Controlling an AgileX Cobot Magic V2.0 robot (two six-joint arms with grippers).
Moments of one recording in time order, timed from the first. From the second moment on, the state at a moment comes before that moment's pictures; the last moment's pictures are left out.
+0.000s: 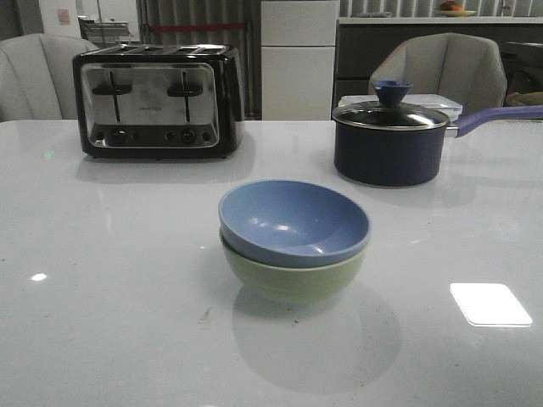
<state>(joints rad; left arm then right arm) -0.01 0.00 0.00 0.00 0.04 -0.05 0.35 0.71 -0.70 0.16 0.88 -0.22</state>
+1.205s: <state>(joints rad) -0.05 0.00 0.00 0.00 0.04 -0.05 0.30 0.63 -0.66 0.16 0.85 -0.22</state>
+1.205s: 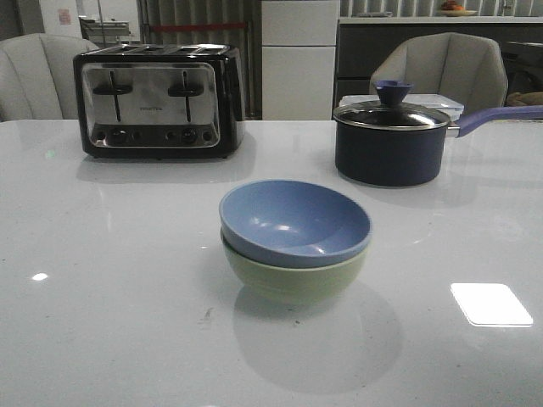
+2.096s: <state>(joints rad) -0.05 0.00 0.00 0.00 0.04 -0.05 0.00 -0.01 0.03 0.16 0.03 -0.22</state>
